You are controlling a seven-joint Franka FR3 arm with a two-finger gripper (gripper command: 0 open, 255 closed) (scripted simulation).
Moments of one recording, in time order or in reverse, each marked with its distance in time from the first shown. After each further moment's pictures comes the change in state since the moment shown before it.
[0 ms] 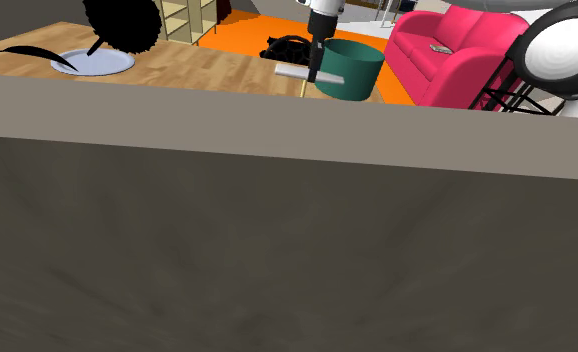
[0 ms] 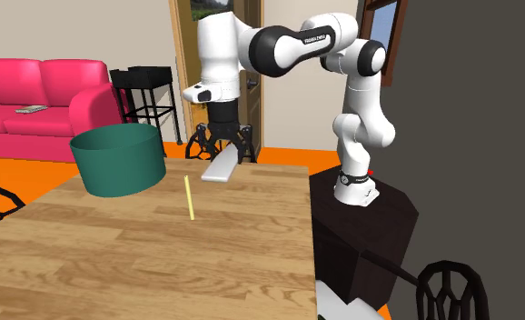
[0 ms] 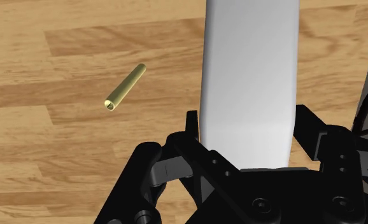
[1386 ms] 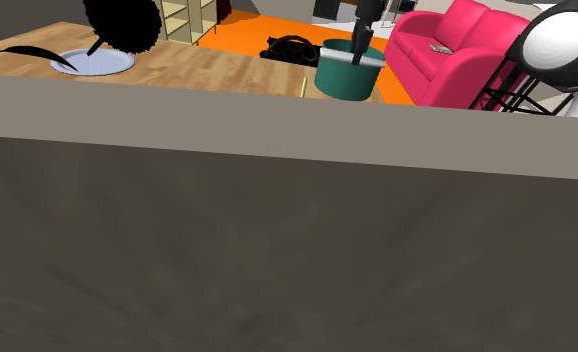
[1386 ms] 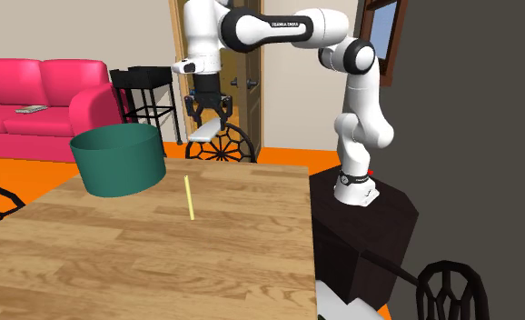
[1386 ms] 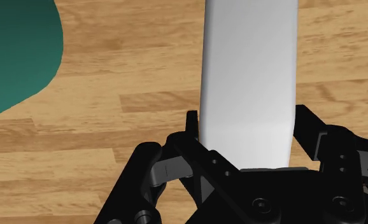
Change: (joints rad) arm -0.164 -0.028 -0.096 0.069 0.017 -0.104 -0.253
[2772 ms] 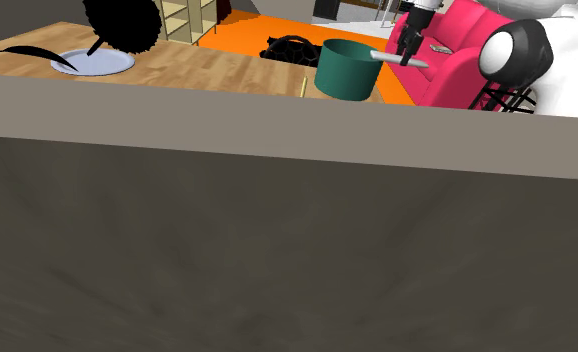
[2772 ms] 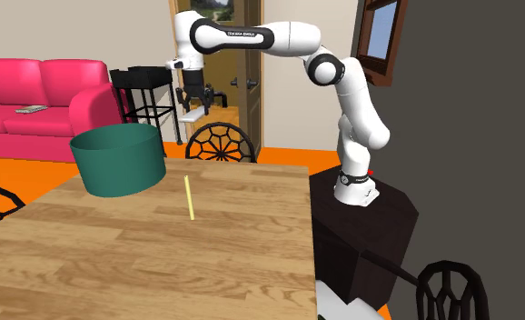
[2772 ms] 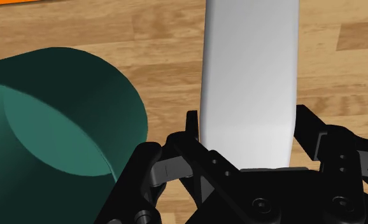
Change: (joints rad) arm -0.304 0.210 -0.122 0.259 0.092 -0.070 -0.395
